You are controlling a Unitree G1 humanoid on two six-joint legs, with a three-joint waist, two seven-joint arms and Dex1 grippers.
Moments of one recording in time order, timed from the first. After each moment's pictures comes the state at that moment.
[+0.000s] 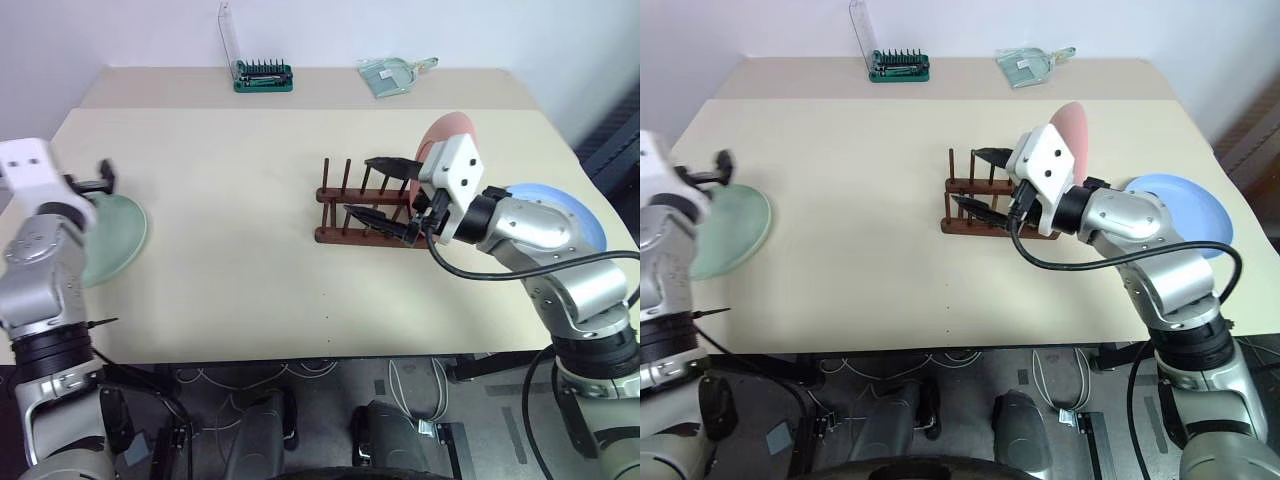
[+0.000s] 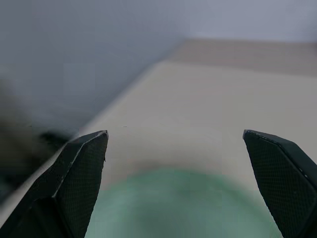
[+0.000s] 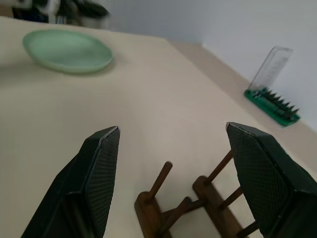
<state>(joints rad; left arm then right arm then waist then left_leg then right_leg) -0.47 0.63 0.59 0.12 -0.23 0.62 0.08 -0.57 -0.66 0.13 -0.34 0.45 0.45 0.71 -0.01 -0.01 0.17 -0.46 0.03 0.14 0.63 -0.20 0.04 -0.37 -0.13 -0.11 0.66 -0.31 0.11</state>
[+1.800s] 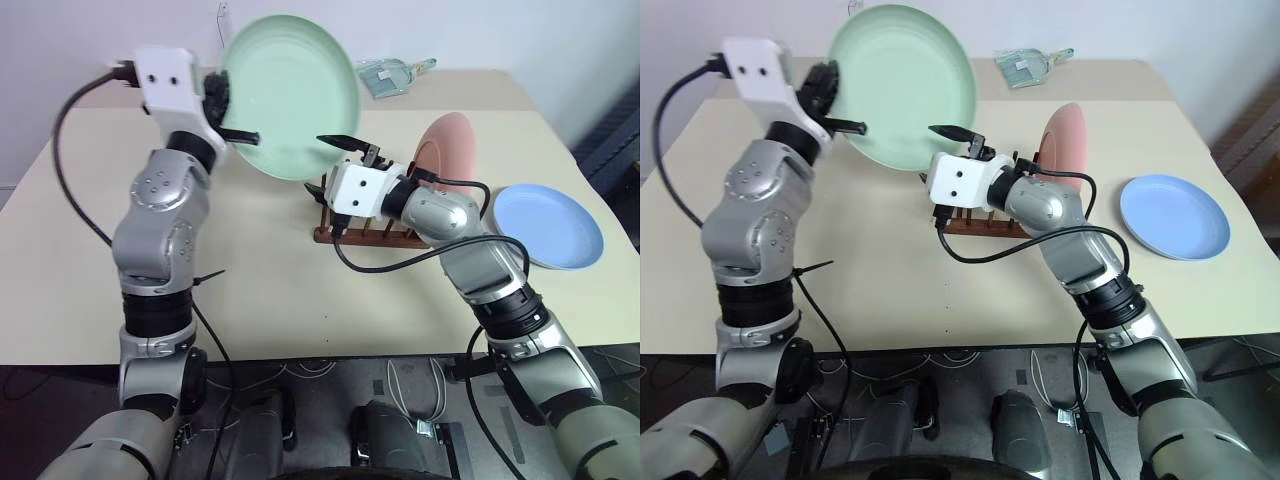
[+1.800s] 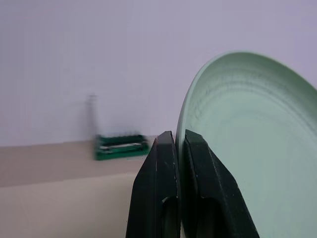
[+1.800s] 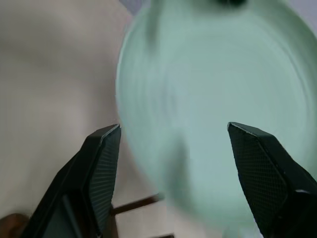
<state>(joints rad) -0.76 0.25 0.12 -0.25 -0.27 0.63 -0.04 -0.77 -0.45 0.37 -0.06 -0.28 0.03 0.55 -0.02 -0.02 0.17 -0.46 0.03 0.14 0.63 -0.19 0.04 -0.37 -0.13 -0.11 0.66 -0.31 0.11</state>
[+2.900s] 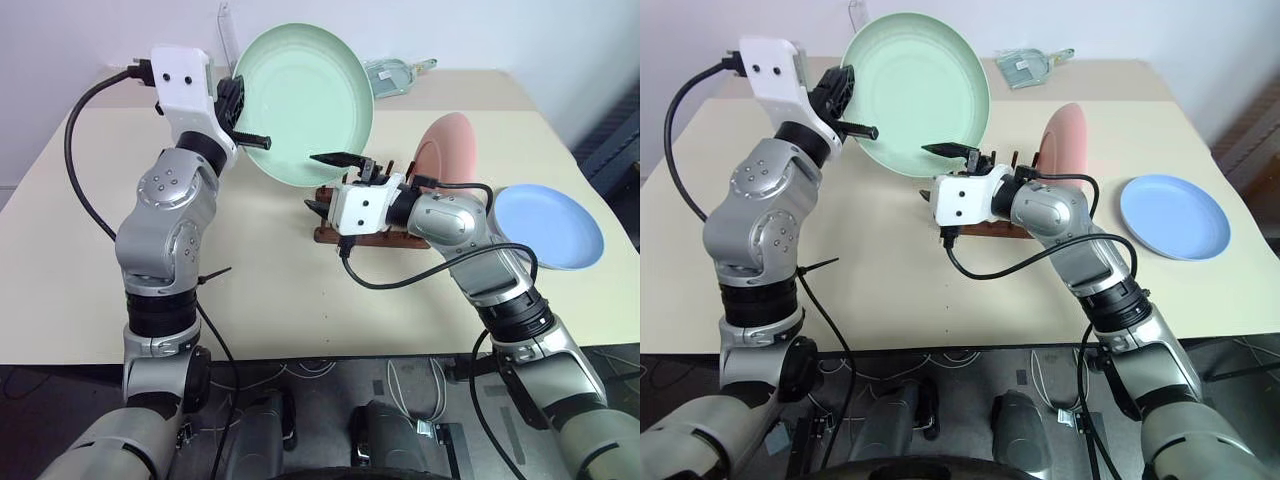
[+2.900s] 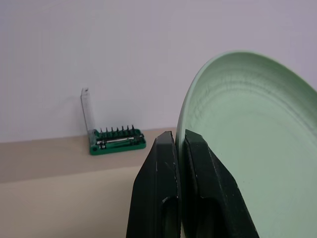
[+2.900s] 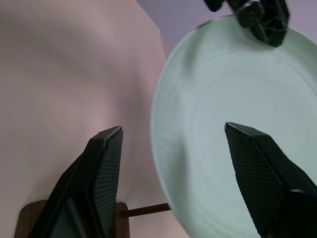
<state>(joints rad) -0.78 0.25 0.13 -0.26 -0.27 0.68 -0.06 -0.73 -0.47 0.33 -0.08 -0.27 -0.07 0.70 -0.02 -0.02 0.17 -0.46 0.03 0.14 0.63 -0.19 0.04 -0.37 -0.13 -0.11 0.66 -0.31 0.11</state>
